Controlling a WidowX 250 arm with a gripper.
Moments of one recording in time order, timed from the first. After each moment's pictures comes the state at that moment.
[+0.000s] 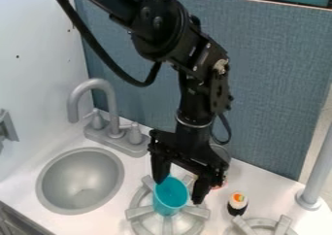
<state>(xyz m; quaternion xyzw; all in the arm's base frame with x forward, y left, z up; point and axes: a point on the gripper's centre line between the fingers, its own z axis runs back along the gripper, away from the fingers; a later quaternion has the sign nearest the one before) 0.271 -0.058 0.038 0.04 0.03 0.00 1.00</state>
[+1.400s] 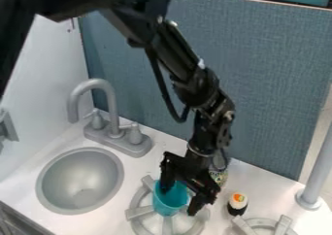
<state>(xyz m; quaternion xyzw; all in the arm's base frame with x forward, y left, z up) 0.323 -0.032 -0.062 0.09 0.10 -0.05 0.99</state>
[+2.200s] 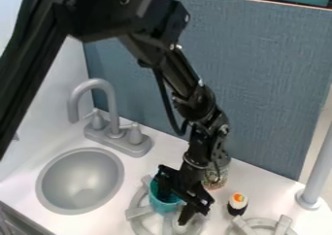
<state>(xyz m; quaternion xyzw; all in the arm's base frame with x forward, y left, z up) 0.320 -0.022 -0.090 0.10 0.15 -0.01 0.98</state>
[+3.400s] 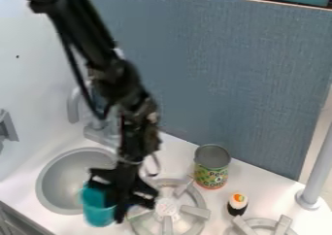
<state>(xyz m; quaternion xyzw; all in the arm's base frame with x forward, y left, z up) 0.237 0.040 -0.051 0.09 0.12 0.18 0.97</state>
